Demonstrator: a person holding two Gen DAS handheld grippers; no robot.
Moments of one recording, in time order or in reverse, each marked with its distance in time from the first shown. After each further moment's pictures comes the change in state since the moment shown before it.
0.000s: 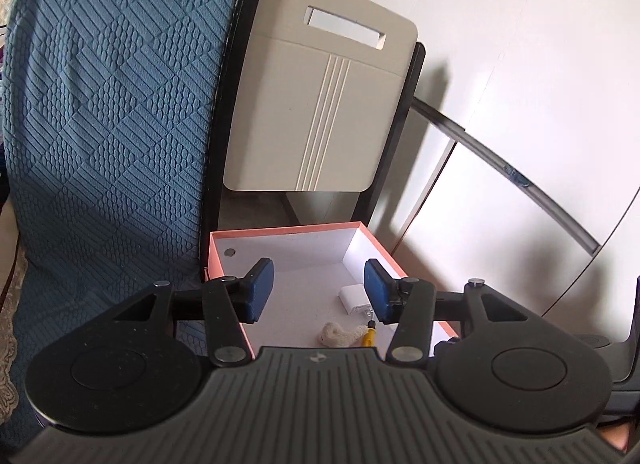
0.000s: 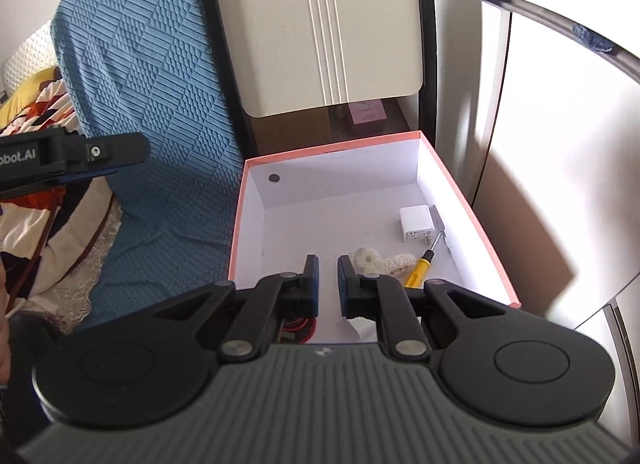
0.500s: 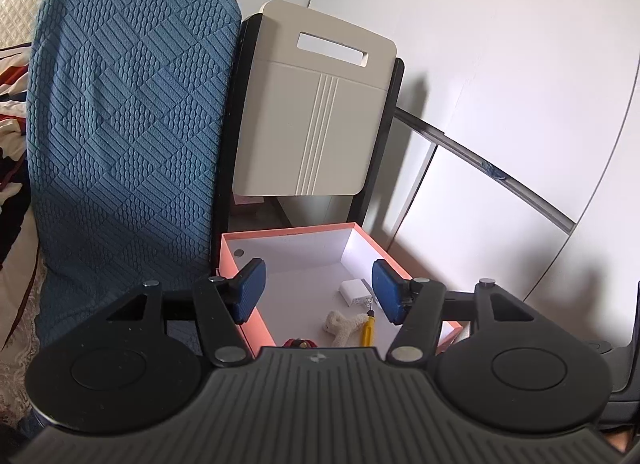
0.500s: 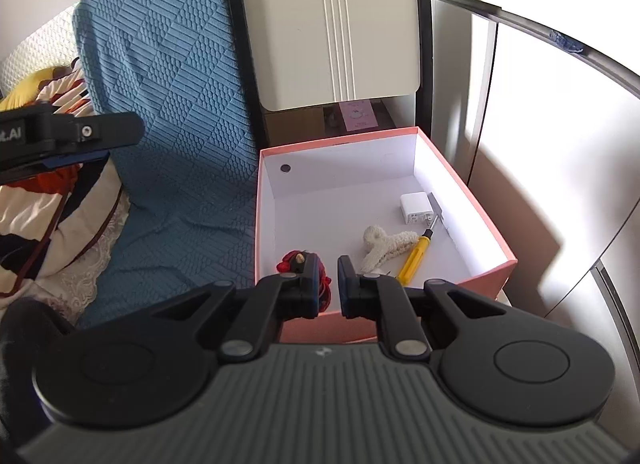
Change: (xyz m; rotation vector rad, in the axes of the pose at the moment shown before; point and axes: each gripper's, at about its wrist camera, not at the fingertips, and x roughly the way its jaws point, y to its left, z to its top) left arm -0.066 0.005 -0.031 0.060 -0.056 -0.018; right arm -0.041 0.041 -0.049 -0.006 -0.046 -0.046
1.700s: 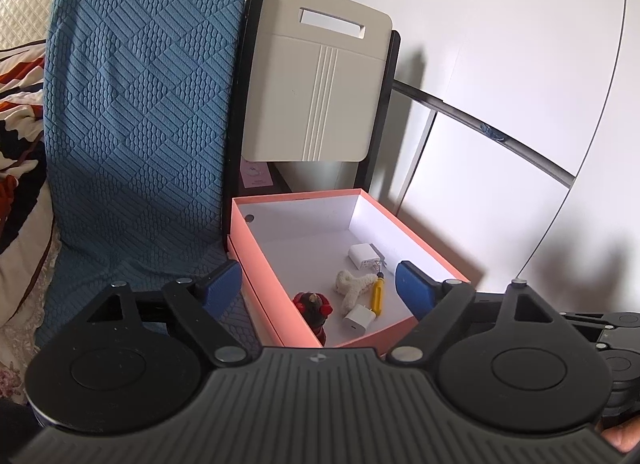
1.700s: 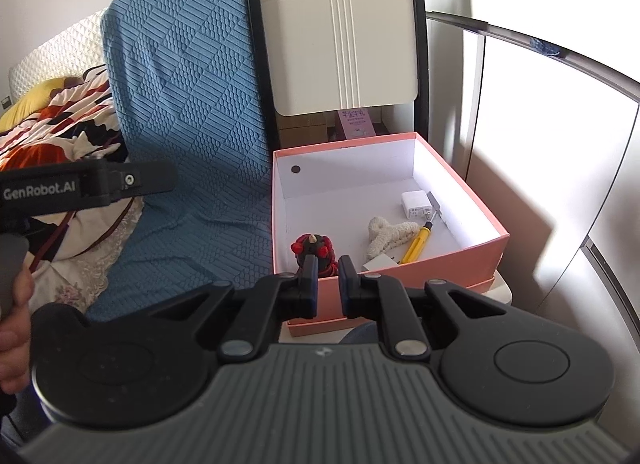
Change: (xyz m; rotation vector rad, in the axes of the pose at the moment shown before) left arm -0.021 -0.002 -0.056 0.037 0.035 0.025; right arm -0.039 0.011 -0.049 0.009 -0.086 -0.020
